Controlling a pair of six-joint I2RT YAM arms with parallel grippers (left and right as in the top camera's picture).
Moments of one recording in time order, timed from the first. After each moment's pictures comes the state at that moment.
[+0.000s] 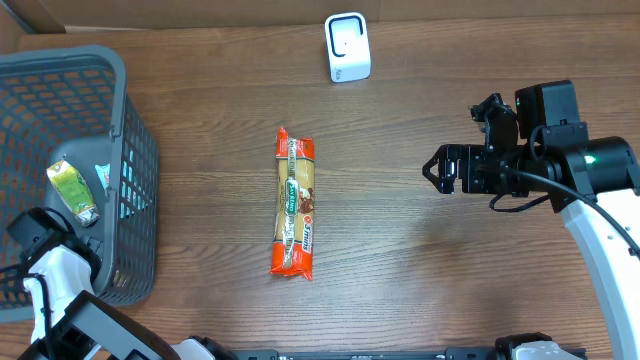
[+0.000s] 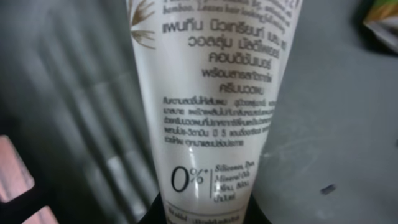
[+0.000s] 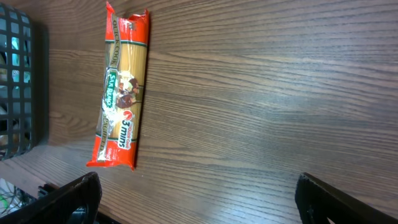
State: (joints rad) left arm 0.87 1.51 0.83 -0.61 -0.13 -0.36; right arm 0.15 1.34 1.36 -1.17 -0.40 0.16
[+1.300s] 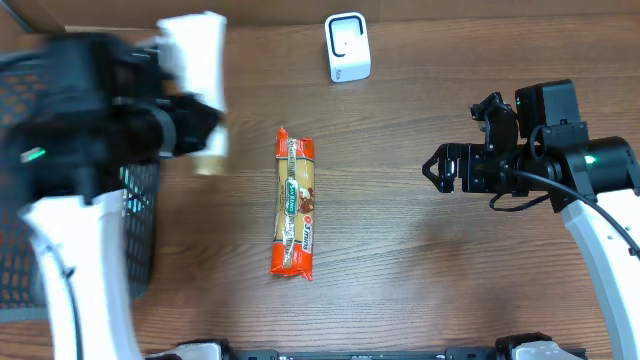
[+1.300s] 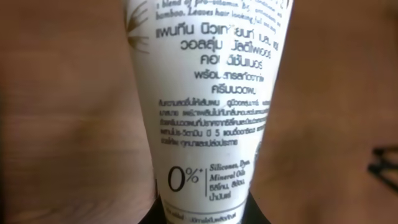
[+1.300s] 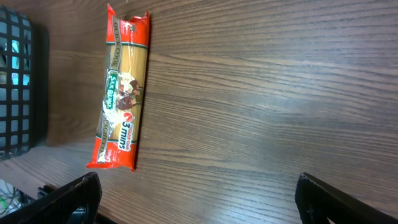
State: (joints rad) left arm 0.03 1.46 1.91 -1.42 0.36 -0.16; right arm 0.15 1.34 1.36 -1.16 -0.40 0.16
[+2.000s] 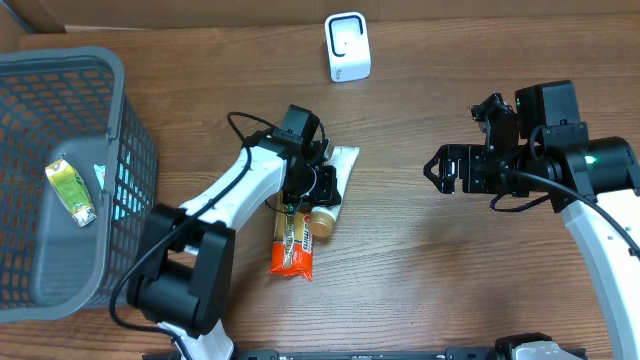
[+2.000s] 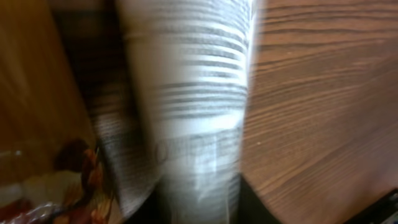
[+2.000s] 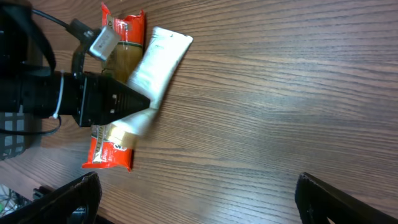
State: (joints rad) left arm -0.38 1.86 1.21 -0.75 0.42 -0.37; right arm 0.15 1.34 1.36 -1.17 -0.39 0.16
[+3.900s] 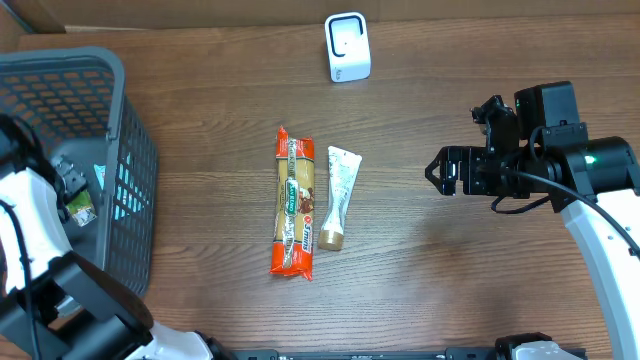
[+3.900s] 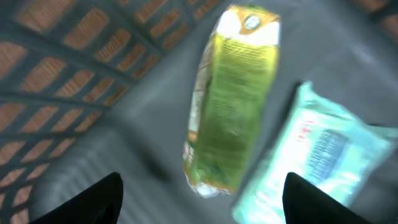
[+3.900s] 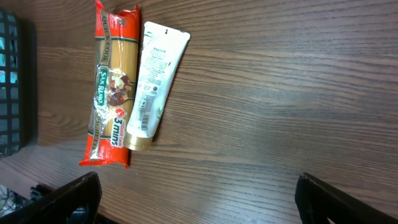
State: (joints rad) left arm 0.69 1.75 1.37 -0.77 -0.19 -0.14; right arm 0.15 1.34 1.36 -1.19 -0.38 0.16
